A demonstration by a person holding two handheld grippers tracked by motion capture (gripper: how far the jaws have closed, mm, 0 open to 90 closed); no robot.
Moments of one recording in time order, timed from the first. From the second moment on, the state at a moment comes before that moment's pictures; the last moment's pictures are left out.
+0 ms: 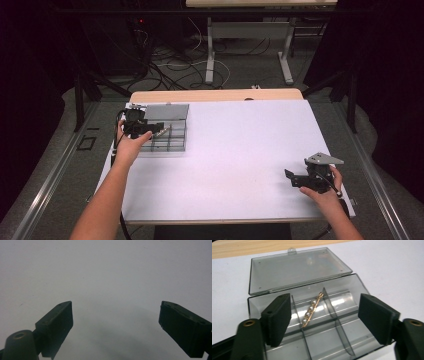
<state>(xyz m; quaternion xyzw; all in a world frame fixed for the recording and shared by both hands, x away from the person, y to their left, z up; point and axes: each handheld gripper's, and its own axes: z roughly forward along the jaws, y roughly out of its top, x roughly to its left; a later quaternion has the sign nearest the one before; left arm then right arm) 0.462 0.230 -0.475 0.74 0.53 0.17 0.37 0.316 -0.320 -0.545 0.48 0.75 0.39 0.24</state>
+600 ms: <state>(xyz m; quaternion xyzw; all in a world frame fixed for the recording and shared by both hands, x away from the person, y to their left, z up) 0.431 0.220 -0.460 0.75 0.51 0.17 0.40 0.315 -0.320 -0.545 0.48 0.75 0.39 0.24</state>
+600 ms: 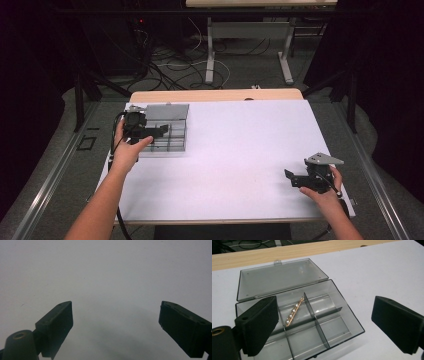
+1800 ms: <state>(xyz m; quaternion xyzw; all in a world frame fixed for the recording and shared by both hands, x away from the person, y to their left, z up) 0.347 0.225 -0.501 0.75 0.49 0.15 0.42 0.313 -0.320 -0.544 0.48 0.75 0.39 0.24</state>
